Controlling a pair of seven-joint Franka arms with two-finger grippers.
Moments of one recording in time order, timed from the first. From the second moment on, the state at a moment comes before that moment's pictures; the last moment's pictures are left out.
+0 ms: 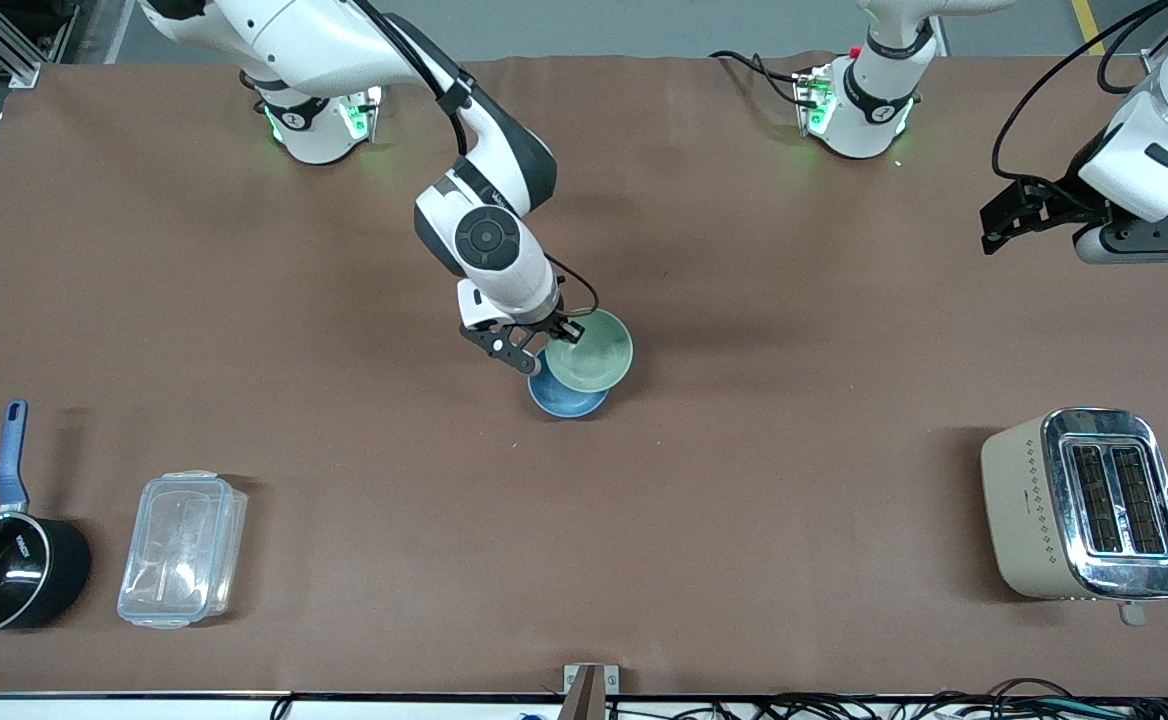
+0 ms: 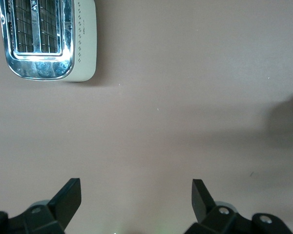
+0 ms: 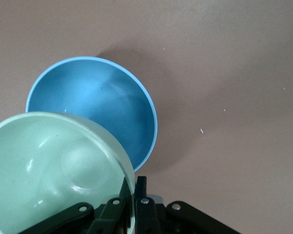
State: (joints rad) left arm -0.02 -0.09 -0.12 -1.68 0.02 1.59 -0.12; right arm 0.52 0.55 0.23 -1.73 0.06 2.28 1.27
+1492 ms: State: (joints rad) left arm -0.02 -0.04 -0.12 -1.64 0.02 1.60 -0.08; right arm 0.35 0.43 0.21 -1.59 -0.18 1.96 1.20
